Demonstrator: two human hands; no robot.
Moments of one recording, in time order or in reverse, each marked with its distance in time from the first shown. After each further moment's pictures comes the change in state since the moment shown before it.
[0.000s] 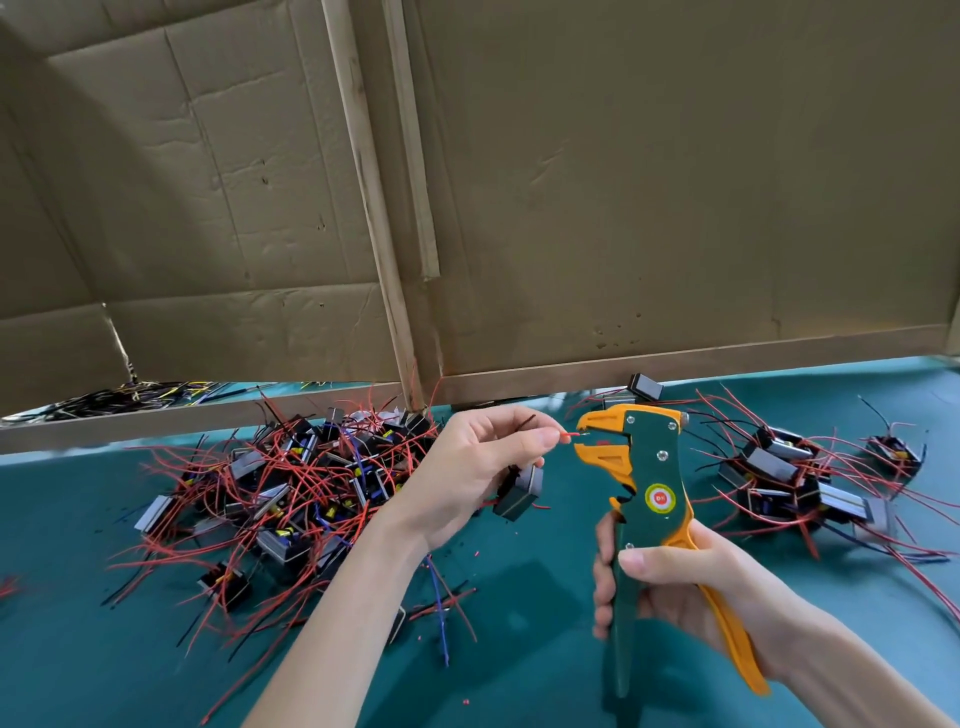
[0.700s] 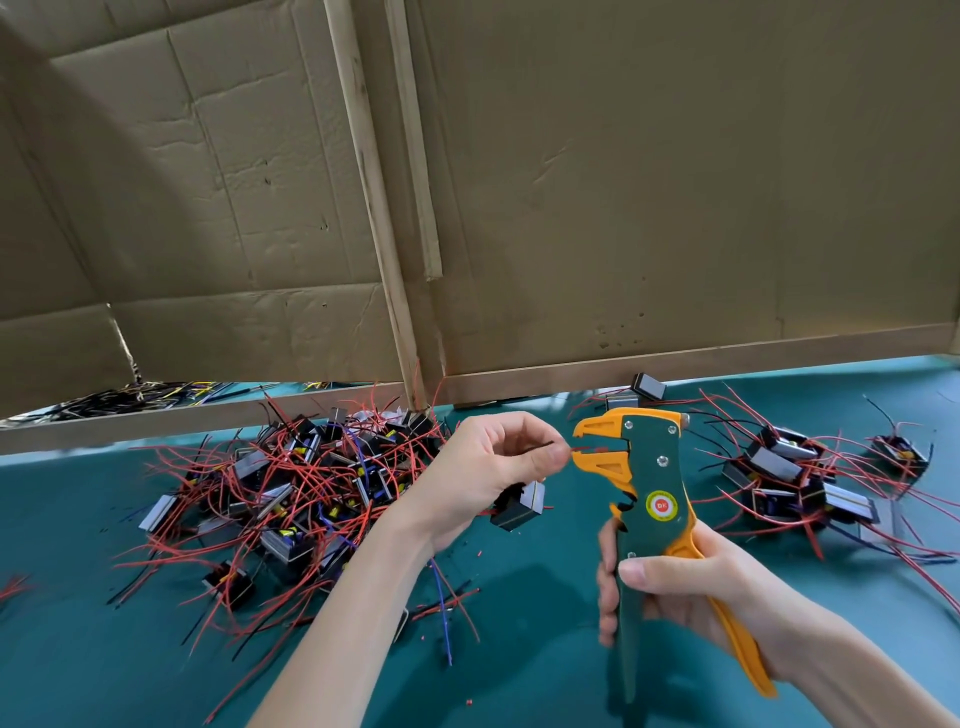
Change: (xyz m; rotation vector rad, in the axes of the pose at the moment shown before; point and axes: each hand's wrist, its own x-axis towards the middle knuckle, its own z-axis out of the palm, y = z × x) left_hand 0.000 -0.004 0.000 0.098 -0.033 -0.013; right_hand -0.006 0.000 -0.001 -0.105 0.013 -0.020
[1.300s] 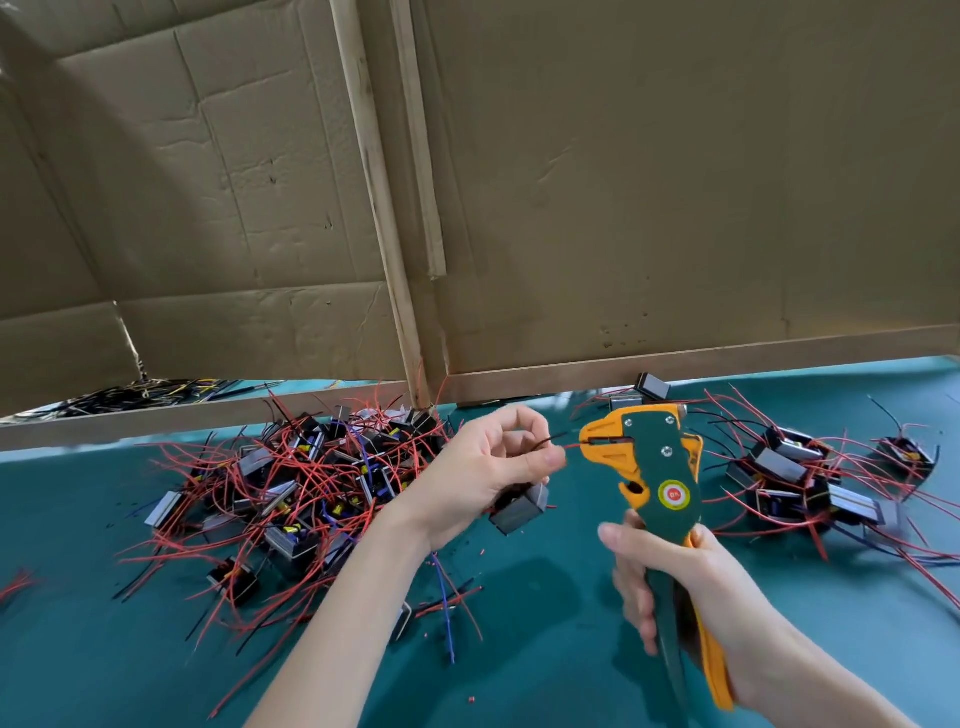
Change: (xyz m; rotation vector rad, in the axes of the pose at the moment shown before) left_hand 0.004 -0.013 -0.007 -0.084 -0.041 -0.031; right_hand -0.001 0.002 0.034 -0.114 0.421 0.008
